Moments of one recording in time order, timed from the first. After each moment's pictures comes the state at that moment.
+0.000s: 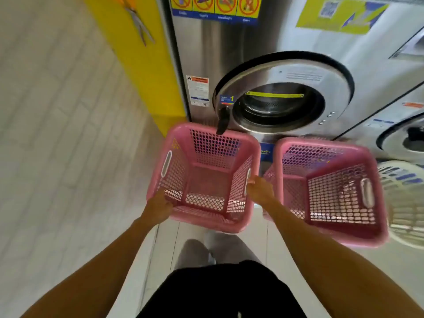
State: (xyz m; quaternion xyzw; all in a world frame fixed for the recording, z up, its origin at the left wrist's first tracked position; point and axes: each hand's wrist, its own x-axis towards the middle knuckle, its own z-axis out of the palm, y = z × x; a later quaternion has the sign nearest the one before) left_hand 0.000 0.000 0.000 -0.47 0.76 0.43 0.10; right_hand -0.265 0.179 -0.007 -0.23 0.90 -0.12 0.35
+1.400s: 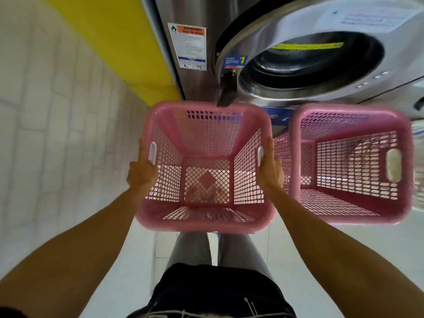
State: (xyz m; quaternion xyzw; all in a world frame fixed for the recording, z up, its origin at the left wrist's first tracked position) left_hand -0.050 -0.101 -0.076 -0.61 0.73 0.27 0.14; right_hand -0.281 0.152 -0.089 -0.12 0.95 -0.13 0.26
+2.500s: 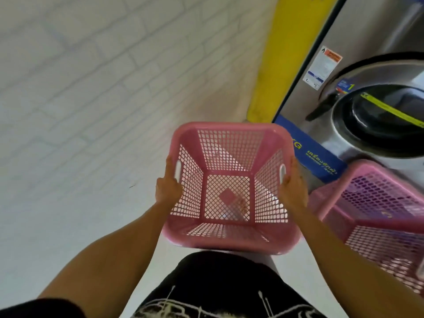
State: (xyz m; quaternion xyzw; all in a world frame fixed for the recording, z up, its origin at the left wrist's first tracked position) left_hand 0.193 0.189 -0.022 -0.78 0.54 0.30 -0.08; right_hand -0.153 0.231 0.006 -0.43 0.86 -0.17 0.24
